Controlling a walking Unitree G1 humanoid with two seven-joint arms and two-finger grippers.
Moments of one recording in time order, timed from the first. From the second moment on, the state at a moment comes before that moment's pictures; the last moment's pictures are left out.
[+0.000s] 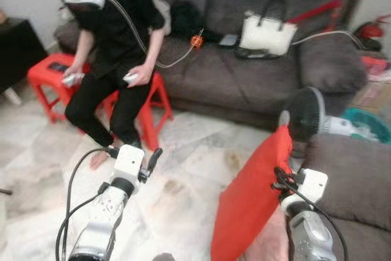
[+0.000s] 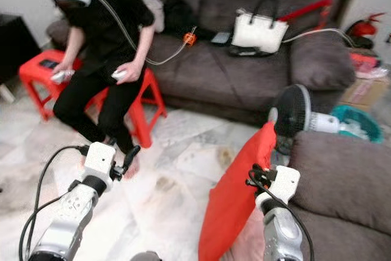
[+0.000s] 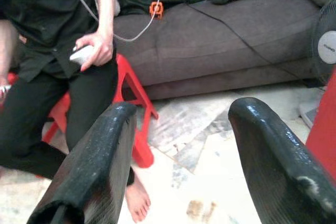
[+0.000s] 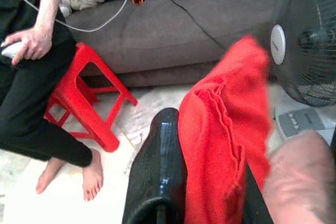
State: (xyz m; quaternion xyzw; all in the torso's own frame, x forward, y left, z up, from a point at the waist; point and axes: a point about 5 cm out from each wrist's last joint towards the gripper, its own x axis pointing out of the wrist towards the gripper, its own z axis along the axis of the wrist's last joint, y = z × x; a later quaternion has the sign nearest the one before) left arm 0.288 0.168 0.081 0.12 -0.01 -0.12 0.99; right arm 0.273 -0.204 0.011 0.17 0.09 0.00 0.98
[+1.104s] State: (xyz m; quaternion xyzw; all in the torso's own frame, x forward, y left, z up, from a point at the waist) left arm 0.290 0.157 0.084 0.12 -0.02 -0.13 0.98; right arm 0.267 -0.209 0.002 0.17 0.12 -0.01 0.98
